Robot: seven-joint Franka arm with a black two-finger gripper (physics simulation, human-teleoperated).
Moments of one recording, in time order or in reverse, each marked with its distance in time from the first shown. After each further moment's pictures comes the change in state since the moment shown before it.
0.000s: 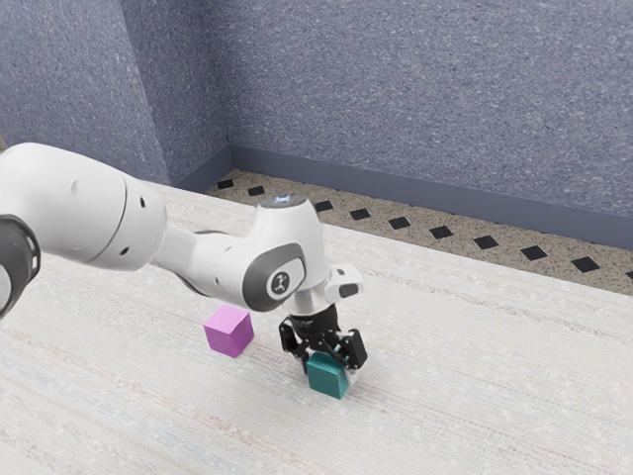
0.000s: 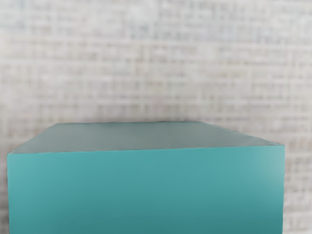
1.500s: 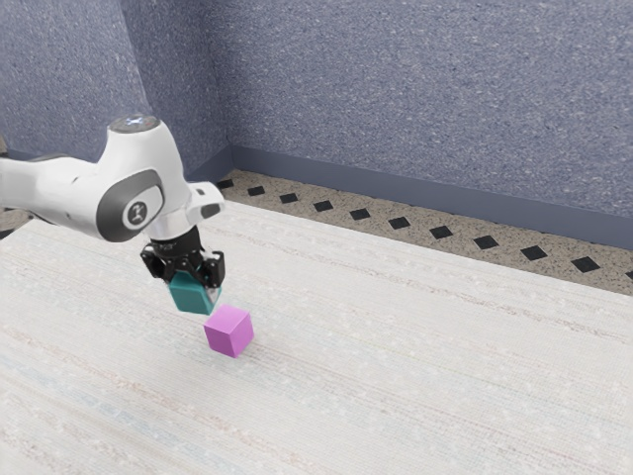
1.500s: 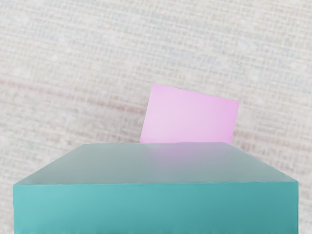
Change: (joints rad) arm 0.363 -0.446 -0.043 -0.252 0.246 -0.093 -0.060
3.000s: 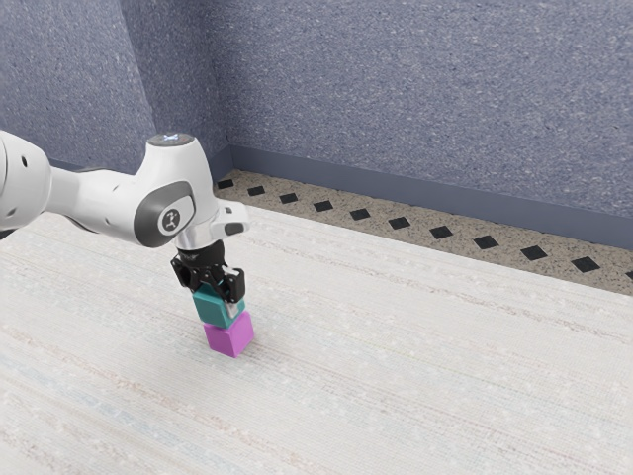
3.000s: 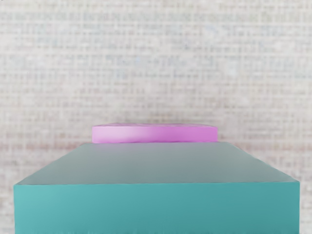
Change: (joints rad) arm 0.061 0.218 -0.042 0.140 -0.002 0.002 0.206
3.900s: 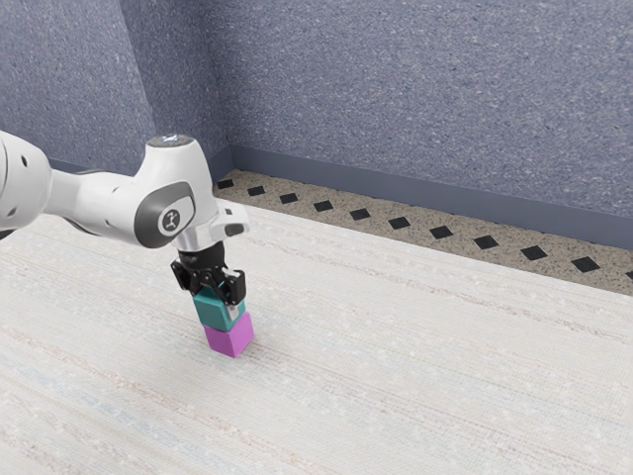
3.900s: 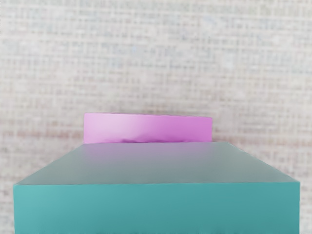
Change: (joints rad) arm -0.002 -0.004 0.000 -0.010 -0.022 -0.010 -0.023
